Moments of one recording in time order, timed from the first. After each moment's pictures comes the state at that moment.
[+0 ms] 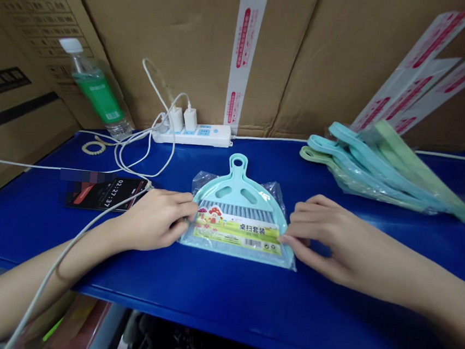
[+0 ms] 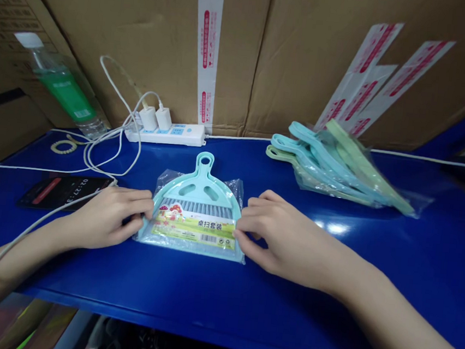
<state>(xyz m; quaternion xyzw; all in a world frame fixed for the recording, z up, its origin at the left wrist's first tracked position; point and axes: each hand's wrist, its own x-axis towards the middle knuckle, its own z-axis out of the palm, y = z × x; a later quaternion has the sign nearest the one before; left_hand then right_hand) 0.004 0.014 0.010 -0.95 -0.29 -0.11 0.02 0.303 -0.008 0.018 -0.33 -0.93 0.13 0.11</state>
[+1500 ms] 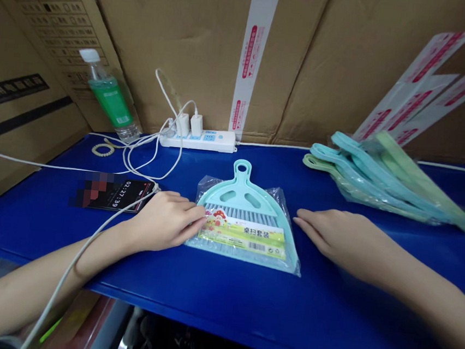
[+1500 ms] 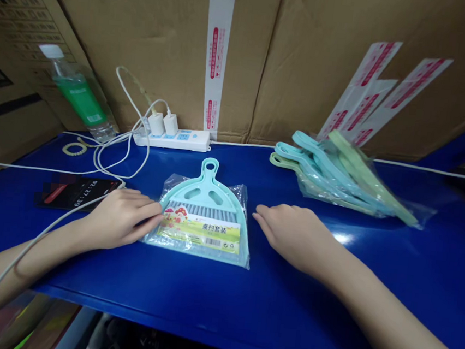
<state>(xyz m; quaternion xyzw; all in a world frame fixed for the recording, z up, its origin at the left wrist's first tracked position) 0.008 0.011 0.004 -0.94 -0.26 -0.15 0.16 0.325 0.009 -0.016 -0.47 -0.88 -0.07 0.04</state>
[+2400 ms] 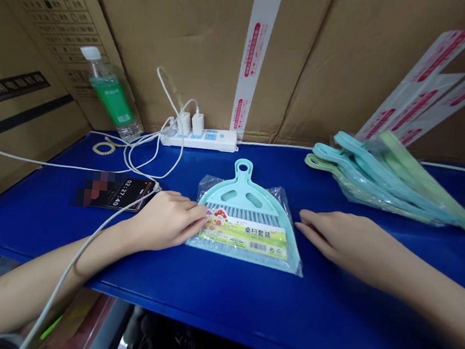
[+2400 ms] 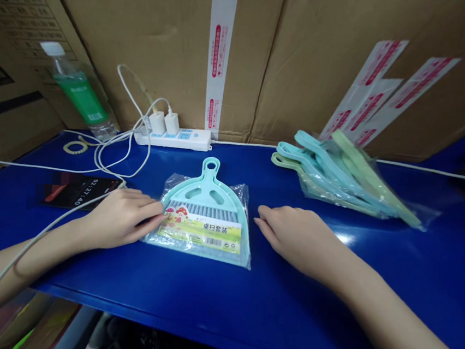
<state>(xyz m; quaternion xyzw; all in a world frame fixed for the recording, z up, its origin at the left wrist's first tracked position) 0.006 0.012 0.001 -0.94 -0.26 -0.15 0.17 0.311 0.004 -0.002 -0.54 -0.84 0.02 -0.07</state>
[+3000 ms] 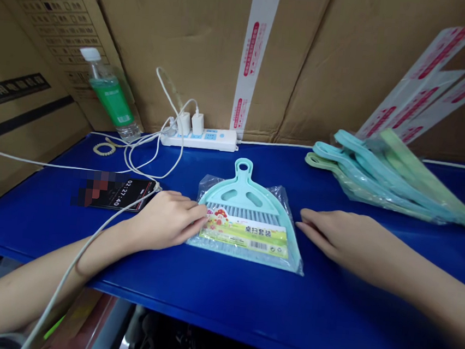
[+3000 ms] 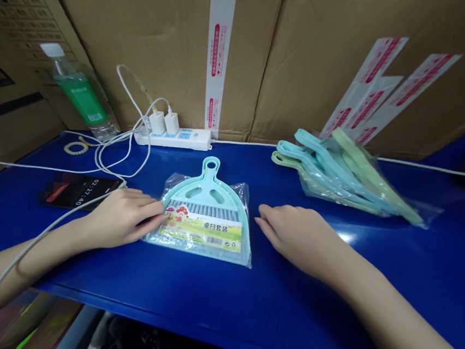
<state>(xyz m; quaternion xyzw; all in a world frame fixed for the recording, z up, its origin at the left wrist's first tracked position) 0.006 0.013 0.001 -0.94 -0.27 -0.13 0.15 0.314 0.005 -0.004 -0.53 -0.84 0.02 -0.06</state>
